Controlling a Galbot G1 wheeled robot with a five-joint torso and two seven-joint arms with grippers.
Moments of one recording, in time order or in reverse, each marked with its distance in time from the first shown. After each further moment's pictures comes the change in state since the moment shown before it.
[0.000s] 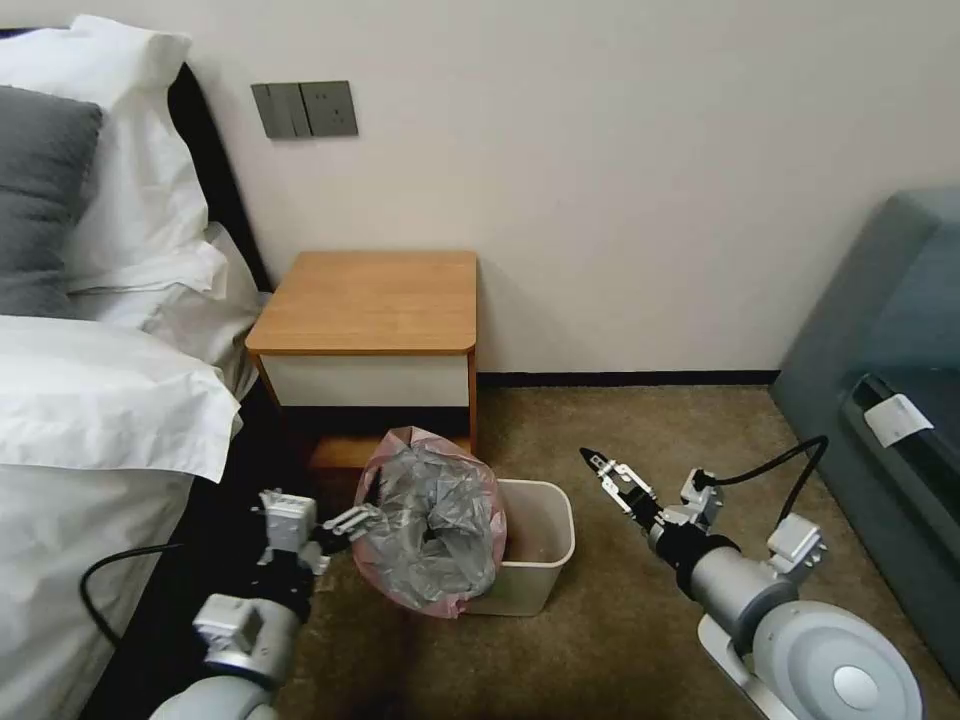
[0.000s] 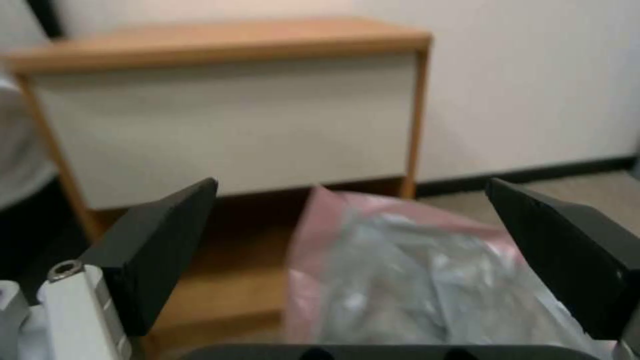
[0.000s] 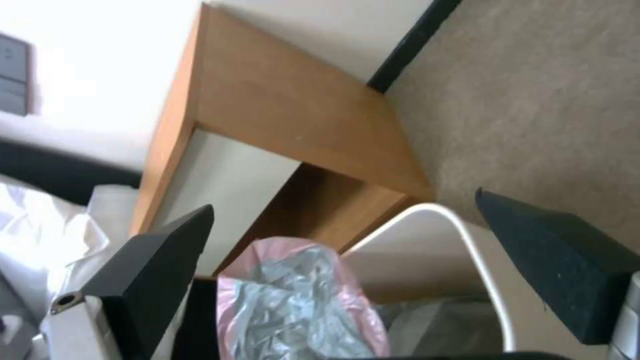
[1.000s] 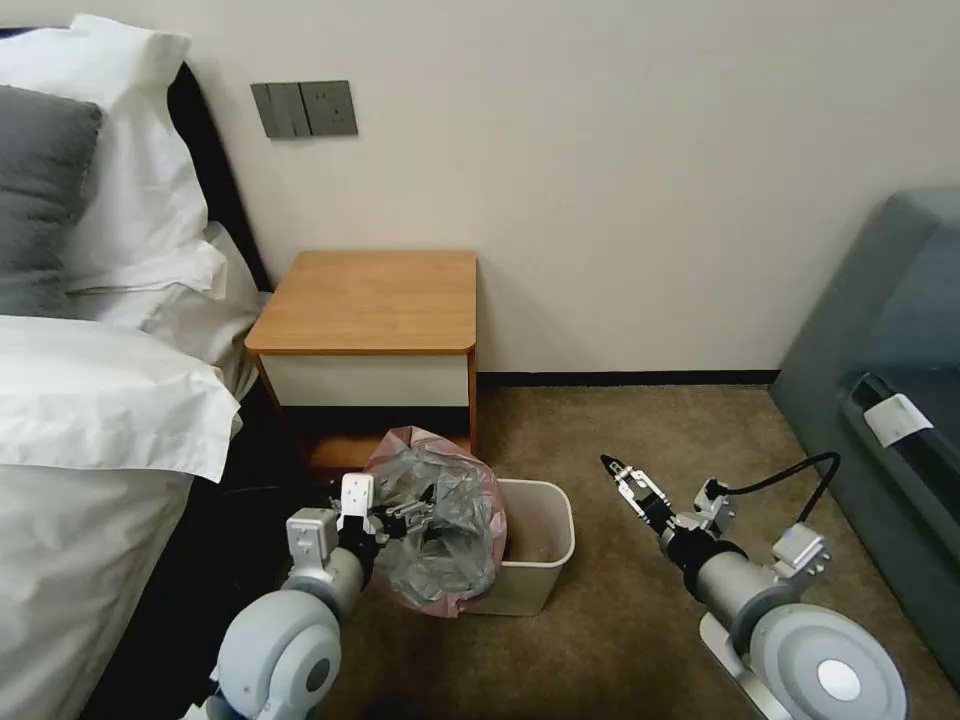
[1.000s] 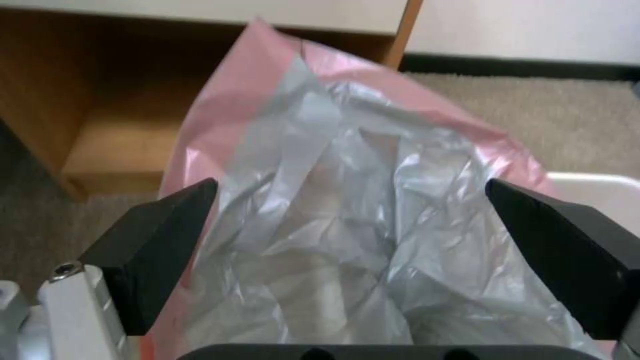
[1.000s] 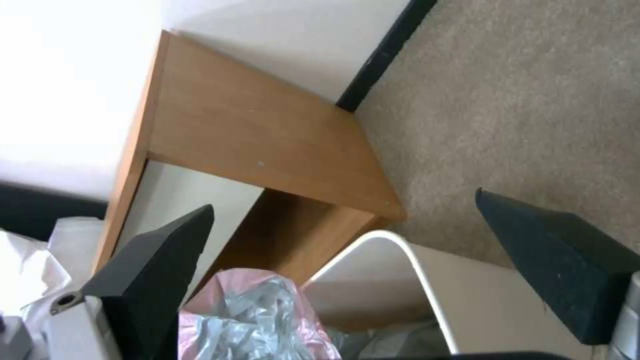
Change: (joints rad) left arm -0.288 0.086 0.188 0.021 -0.404 0.537 -0.366; right arm 0.004 0.059 0.011 -0.060 -0.060 0.009 -0.010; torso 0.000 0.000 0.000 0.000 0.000
